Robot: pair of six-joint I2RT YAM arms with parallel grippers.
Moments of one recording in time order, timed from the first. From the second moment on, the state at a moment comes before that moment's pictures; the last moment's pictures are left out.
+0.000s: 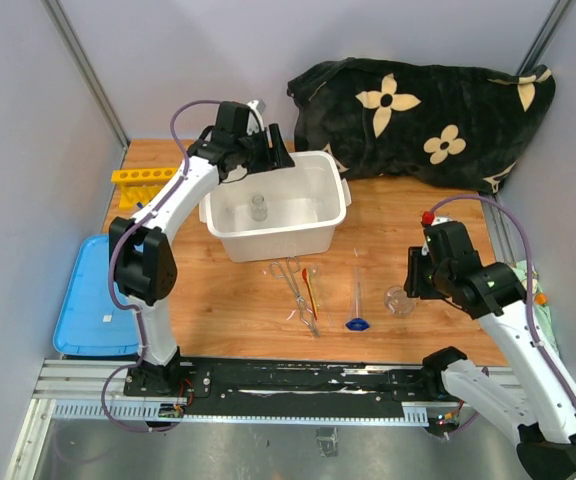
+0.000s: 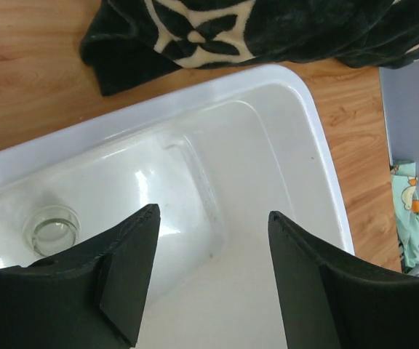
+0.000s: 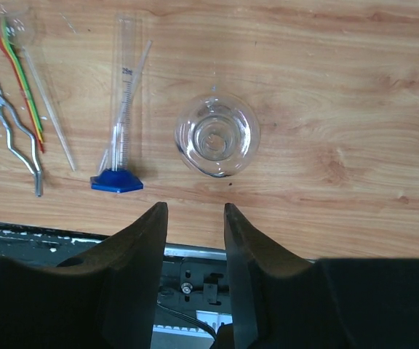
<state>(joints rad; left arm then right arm) -0.36 1.91 1.79 -0.47 0.29 -0.49 0.41 0.83 1.00 -1.13 0.14 0.34</state>
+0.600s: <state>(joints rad) -0.38 1.72 1.74 -0.46 0.24 -0.47 0.41 0.95 0.87 -0.99 0.16 0.35</state>
